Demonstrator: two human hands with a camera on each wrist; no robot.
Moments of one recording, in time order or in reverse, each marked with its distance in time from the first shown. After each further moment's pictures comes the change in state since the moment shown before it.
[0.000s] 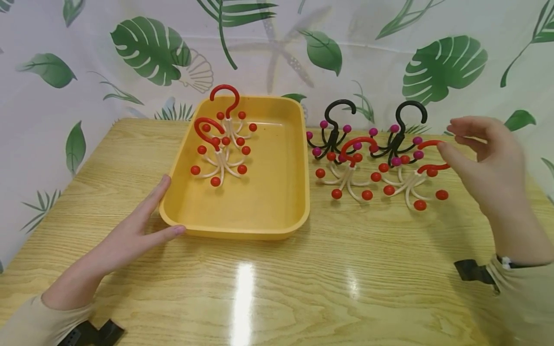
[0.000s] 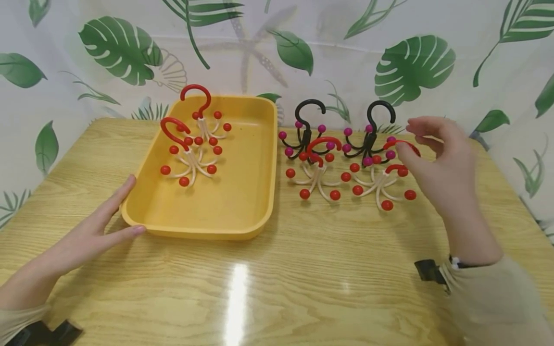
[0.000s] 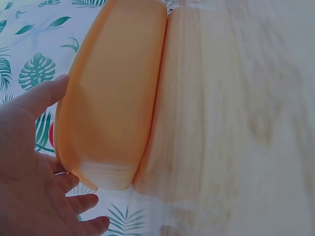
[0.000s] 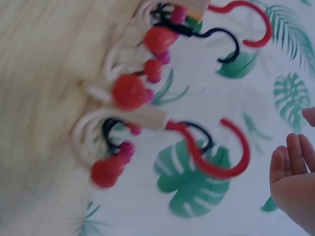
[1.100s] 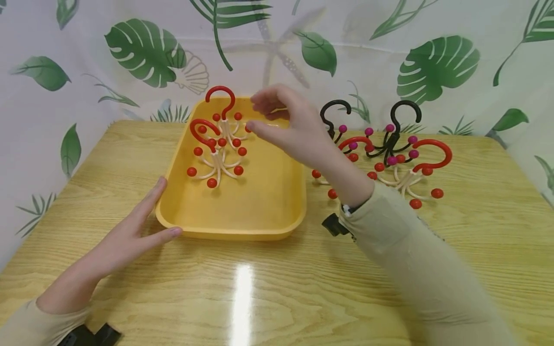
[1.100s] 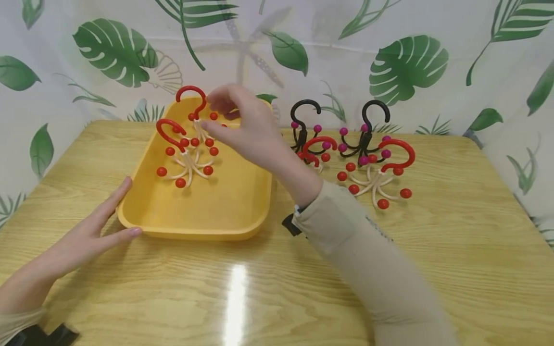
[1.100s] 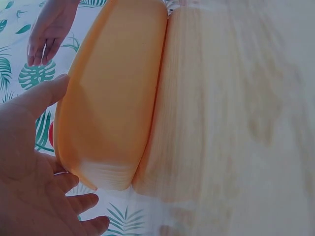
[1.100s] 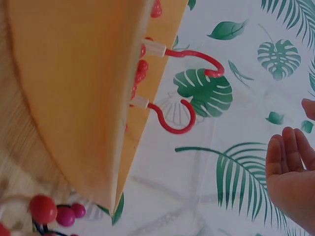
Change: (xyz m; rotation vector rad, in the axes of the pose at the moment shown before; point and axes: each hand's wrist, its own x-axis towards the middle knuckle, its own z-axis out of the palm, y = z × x) left_hand 0.000 -0.001 0.001 -0.002 0.000 0.000; right_hand 0.020 -0.155 0.162 0.327 -0.472 -0.323
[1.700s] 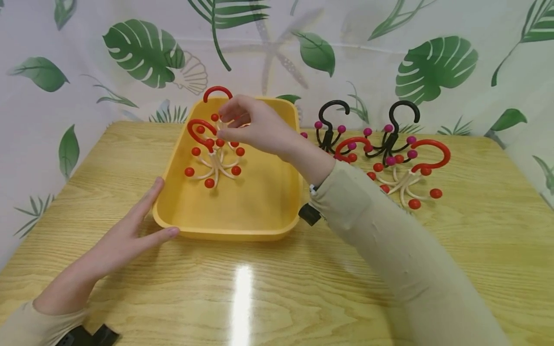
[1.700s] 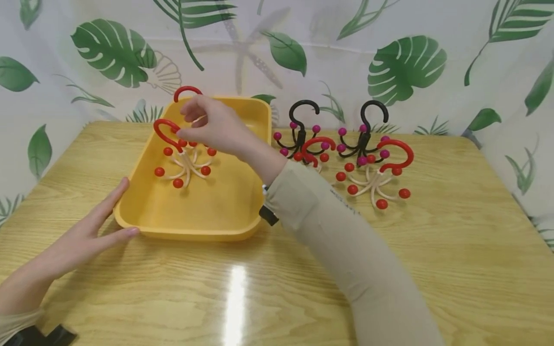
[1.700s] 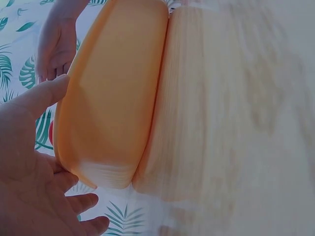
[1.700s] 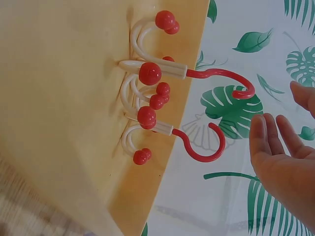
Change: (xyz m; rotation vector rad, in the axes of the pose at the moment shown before) left_hand 0.000 -0.002 -0.001 0.000 0.000 -0.008; right_hand 0.035 0.008 0.034 0.066 -0.268 0.224
